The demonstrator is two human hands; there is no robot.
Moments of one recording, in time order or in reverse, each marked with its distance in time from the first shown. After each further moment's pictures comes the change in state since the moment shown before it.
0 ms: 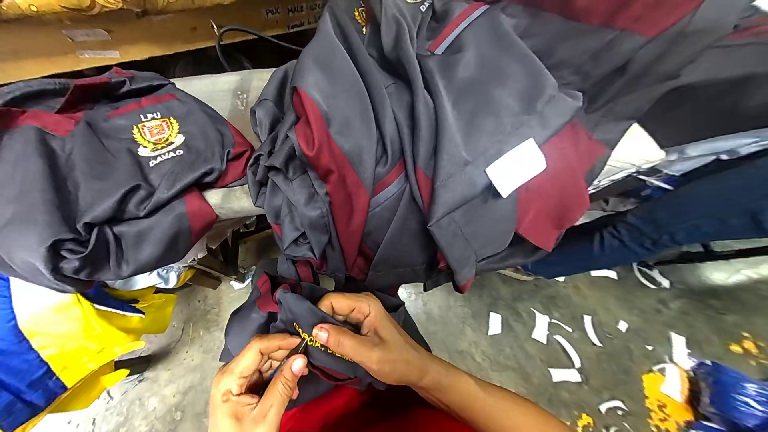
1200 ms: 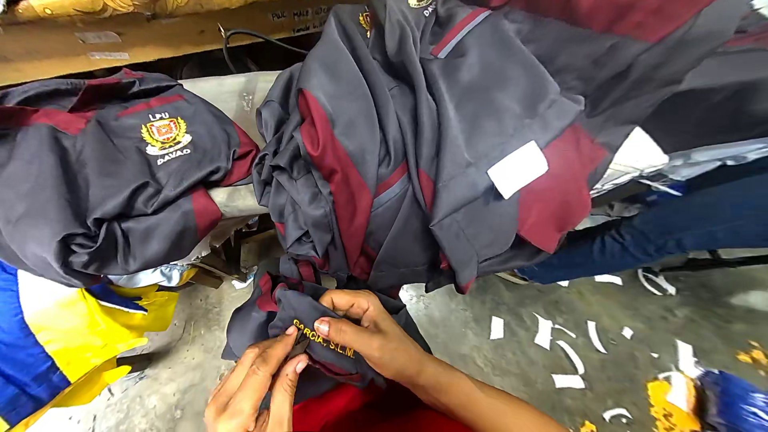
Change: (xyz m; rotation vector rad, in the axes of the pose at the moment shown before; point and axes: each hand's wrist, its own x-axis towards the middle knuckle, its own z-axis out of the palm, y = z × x) left_hand -0.009 -0.004 0.006 0.557 0.171 0.320; right_hand 0.001 0.001 0.003 0.075 0.033 0.069
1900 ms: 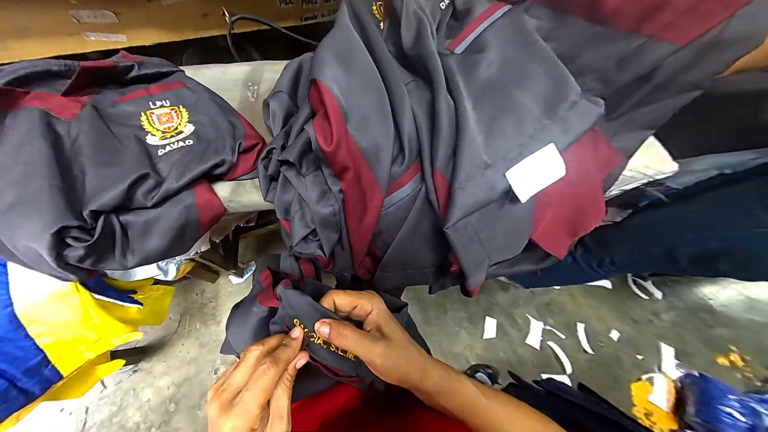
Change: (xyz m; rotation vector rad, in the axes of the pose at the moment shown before) left_hand 0.003 -0.012 0.000 0.041 -0.002 0.073; right_hand 0.005 -0.002 0.004 -0.073 -0.008 -0.048
